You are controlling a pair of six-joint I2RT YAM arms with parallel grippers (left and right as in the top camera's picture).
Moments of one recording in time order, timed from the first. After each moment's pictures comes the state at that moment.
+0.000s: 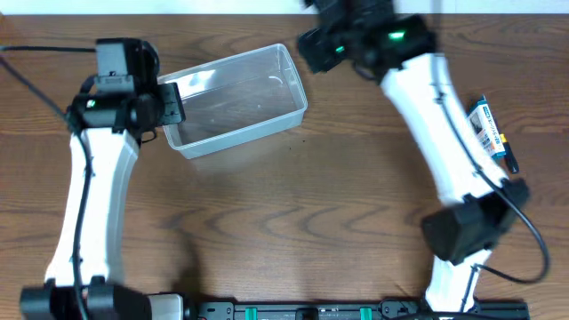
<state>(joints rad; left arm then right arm) 0.03 1.52 1.42 -0.92 -0.01 -0.15 0.44 2.03 2.13 -0.92 -0.13 -0.16</state>
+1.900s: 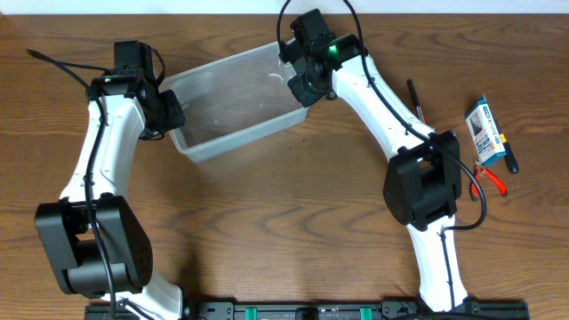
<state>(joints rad) 0.09 1.78 1.42 -0.91 -0.01 -0.31 0.48 2.32 2.13 -1.00 -0.02 -0.17</state>
